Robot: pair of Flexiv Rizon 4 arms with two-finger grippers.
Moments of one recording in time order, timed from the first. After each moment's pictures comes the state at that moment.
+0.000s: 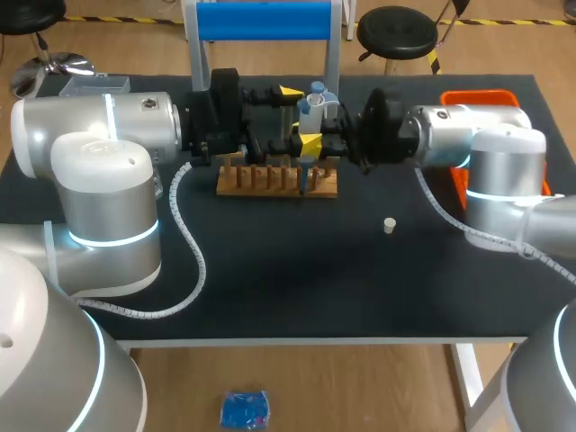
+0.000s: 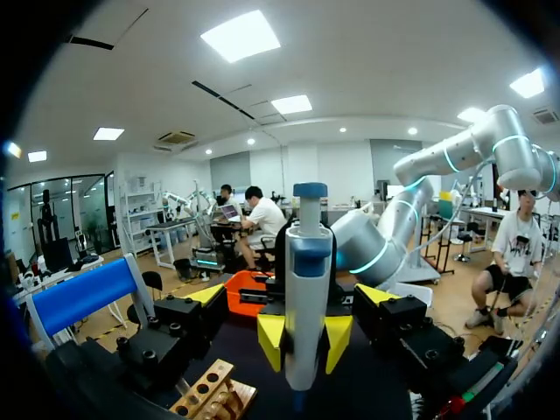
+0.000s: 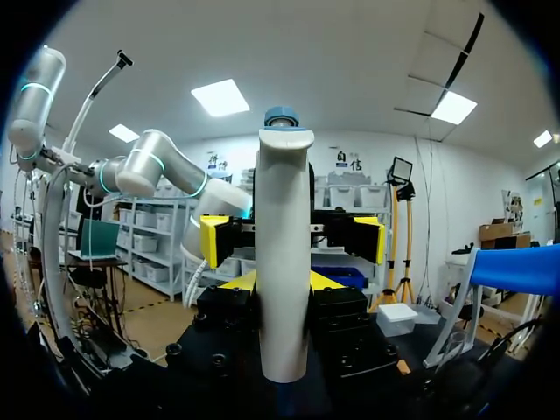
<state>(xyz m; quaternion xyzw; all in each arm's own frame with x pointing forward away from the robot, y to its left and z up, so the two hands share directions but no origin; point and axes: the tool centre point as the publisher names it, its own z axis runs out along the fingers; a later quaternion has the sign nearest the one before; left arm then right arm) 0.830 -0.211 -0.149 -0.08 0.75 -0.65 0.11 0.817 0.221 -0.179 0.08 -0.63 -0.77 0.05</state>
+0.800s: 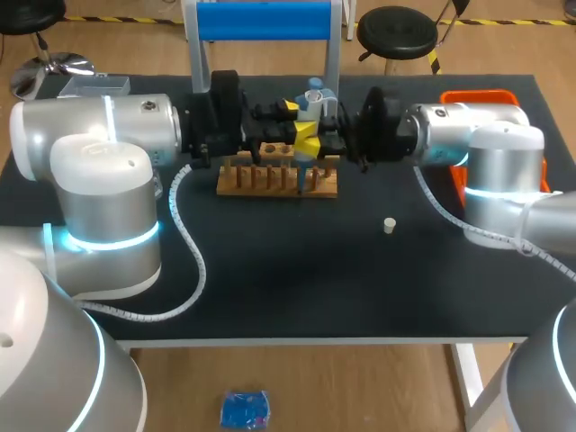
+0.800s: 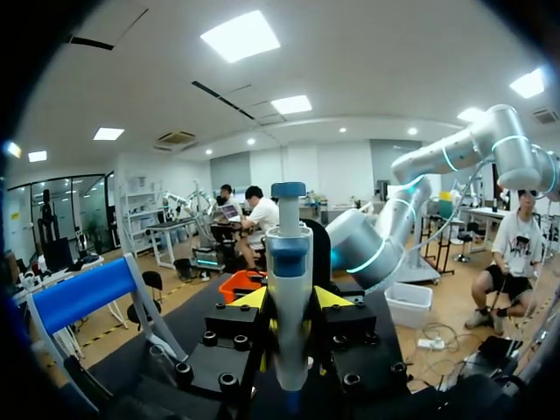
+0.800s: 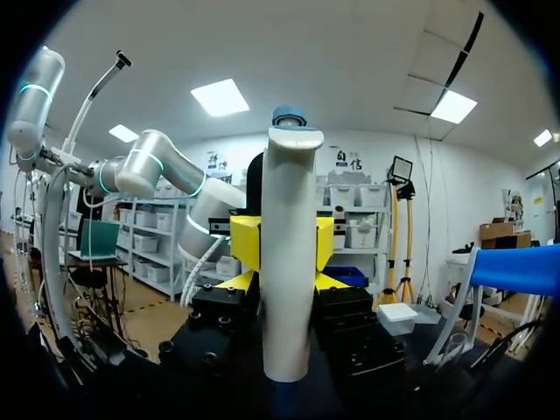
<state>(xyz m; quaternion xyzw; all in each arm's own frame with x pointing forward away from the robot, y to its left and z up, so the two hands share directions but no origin) 0.828 -0.211 -0.149 -0.08 0.75 -0.65 0.11 0.819 0.223 -0.178 0.08 -0.63 -0.77 0.06</state>
